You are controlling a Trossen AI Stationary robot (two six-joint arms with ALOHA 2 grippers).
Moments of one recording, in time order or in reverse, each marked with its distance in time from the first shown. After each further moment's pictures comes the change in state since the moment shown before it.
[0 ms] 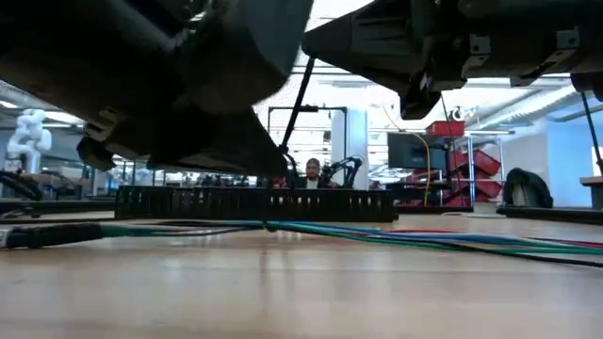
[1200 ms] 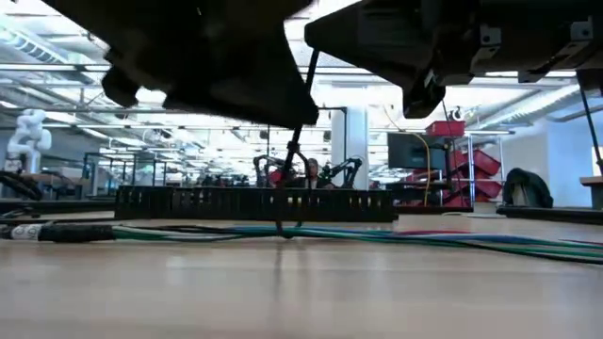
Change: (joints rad) left arm 0.034 -0.002 0.128 -0.165 0.038 0.111; right arm 0.014 0.000 0.000 0.013 -0.006 0.015
